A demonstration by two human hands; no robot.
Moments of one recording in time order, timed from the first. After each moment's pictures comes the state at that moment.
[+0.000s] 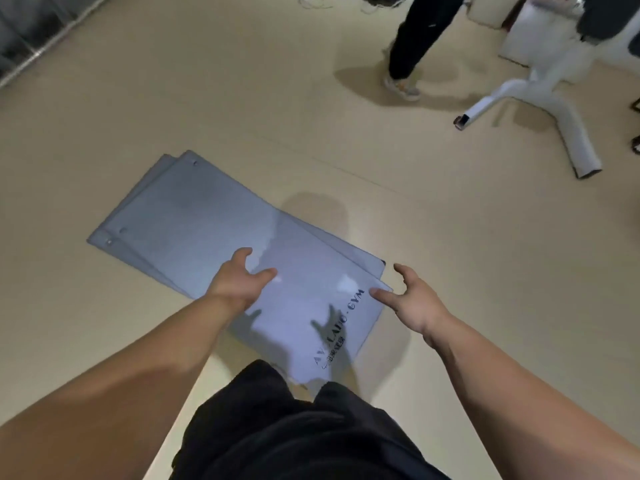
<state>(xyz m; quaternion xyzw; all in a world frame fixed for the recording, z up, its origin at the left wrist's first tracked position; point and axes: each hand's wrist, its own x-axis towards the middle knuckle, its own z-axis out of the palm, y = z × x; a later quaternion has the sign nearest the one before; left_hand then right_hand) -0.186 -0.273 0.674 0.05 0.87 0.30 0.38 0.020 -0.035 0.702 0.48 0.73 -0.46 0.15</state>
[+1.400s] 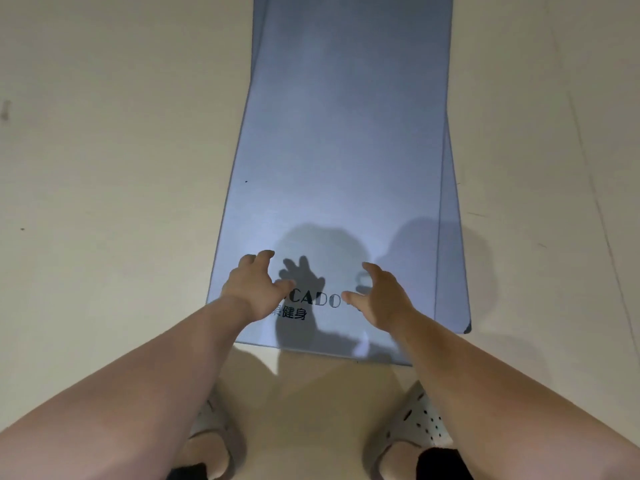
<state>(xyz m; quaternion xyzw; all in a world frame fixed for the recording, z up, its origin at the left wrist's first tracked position) 0.036 -0.118 0.133 -0.36 0.81 0.32 0.33 -0.060 0.103 0.105 -0.03 0.84 -0.23 0.48</state>
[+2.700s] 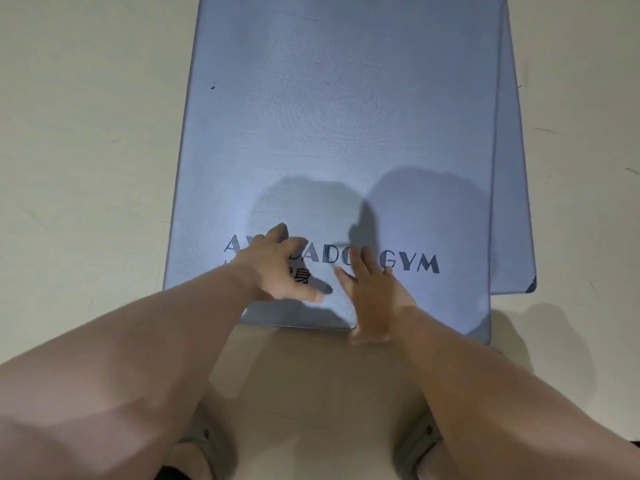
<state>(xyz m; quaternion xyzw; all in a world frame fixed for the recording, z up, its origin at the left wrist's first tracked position) 0.069 -0.112 -0.082 -0.12 0.85 0.24 0.45 0.027 0.110 -0.103 -0.42 0.79 0.16 0.42</state>
